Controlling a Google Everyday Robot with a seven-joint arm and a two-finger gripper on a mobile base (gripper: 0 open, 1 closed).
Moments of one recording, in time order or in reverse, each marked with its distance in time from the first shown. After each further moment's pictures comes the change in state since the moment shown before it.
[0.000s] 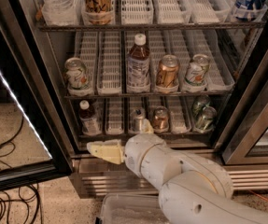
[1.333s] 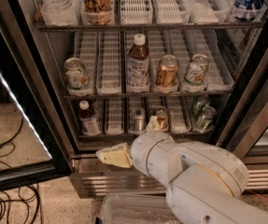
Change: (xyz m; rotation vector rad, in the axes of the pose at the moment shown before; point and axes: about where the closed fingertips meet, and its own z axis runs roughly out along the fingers) arm 0.004 -0.006 -0.020 0.034 0.156 -0.213
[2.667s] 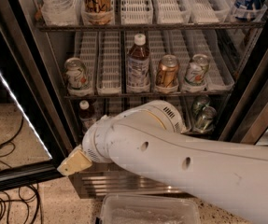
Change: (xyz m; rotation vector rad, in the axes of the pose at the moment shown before) arm -0.024 0.093 0.049 -0.273 0.254 -0.226
